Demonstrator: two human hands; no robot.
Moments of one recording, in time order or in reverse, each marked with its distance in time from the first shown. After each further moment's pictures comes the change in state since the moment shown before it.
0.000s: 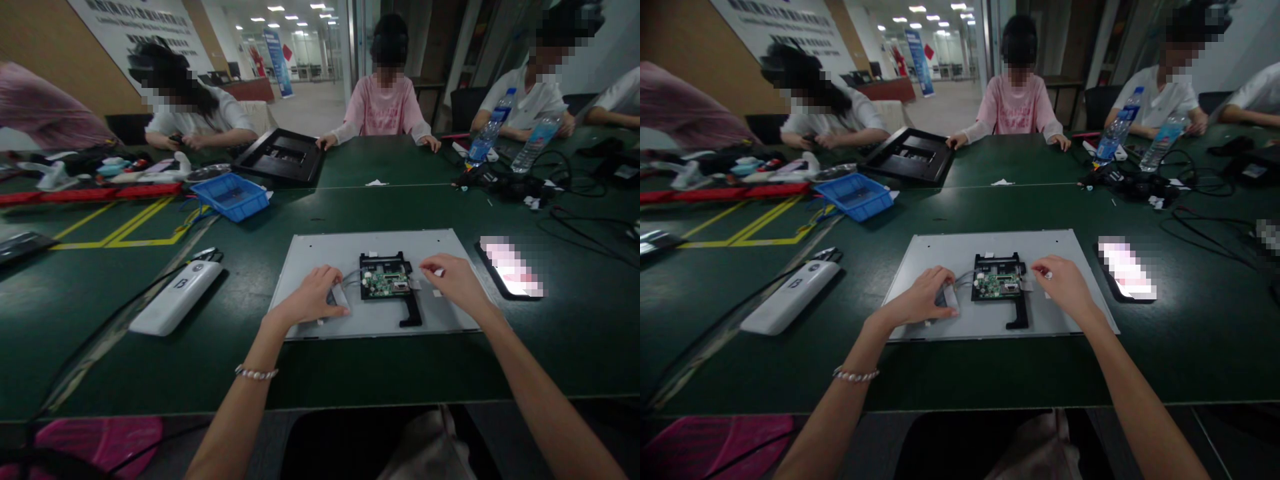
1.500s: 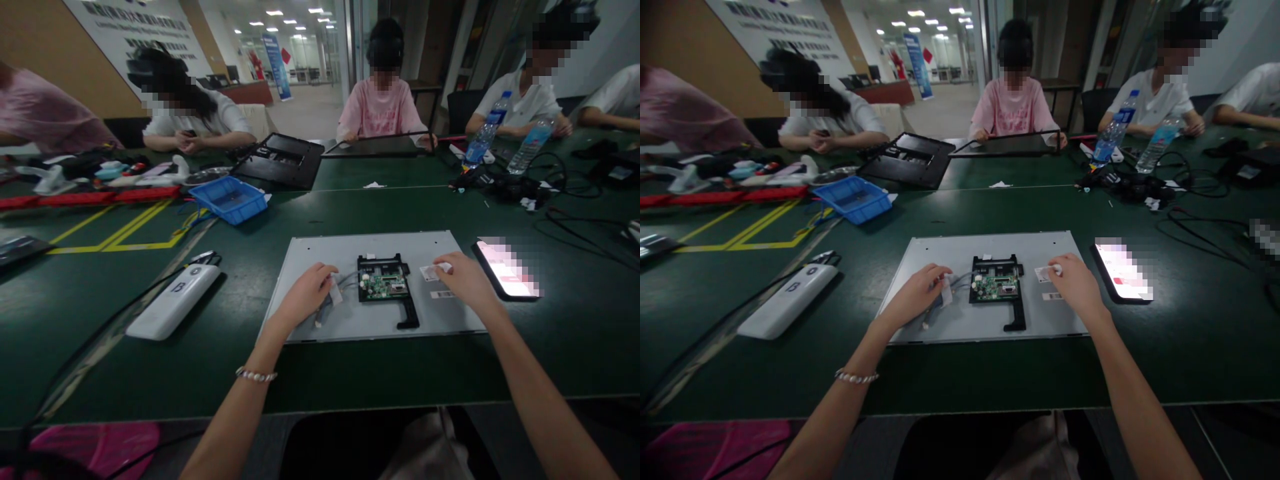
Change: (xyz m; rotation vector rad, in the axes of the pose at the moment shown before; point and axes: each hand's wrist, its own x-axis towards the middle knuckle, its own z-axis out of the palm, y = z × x) left_hand 0.008 0.001 0.000 -0.044 0.183 -0.101; right_hand -0.004 0.027 -0.011 -0.164 -0.003 0.223
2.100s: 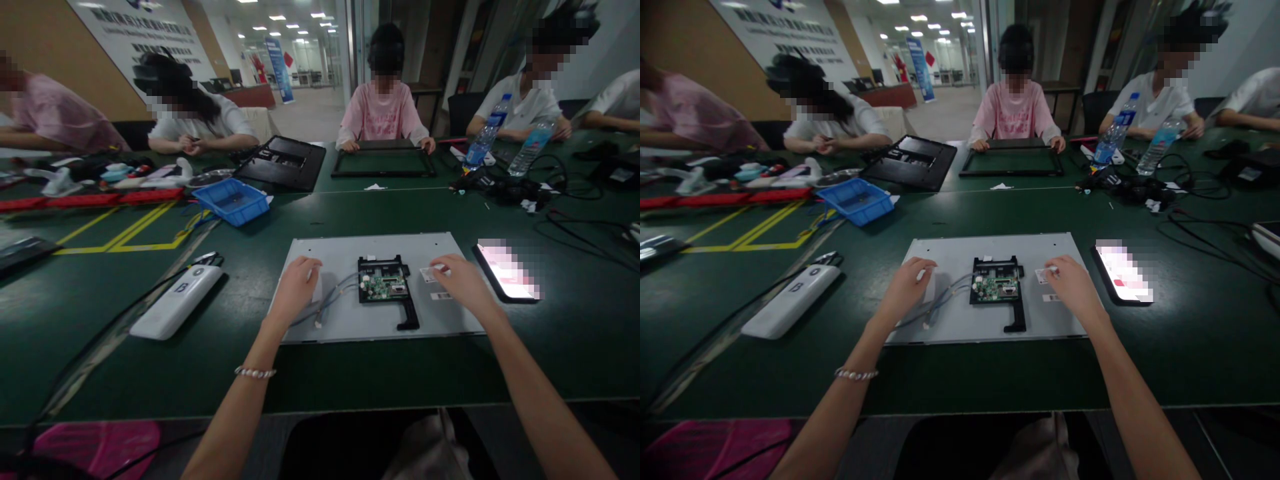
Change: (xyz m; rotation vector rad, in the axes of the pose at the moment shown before) left_hand 0.001 -0.029 0.002 0.103 0.256 -0.081; right_hand 0.003 0.000 0.005 0.056 -0.040 -0.041
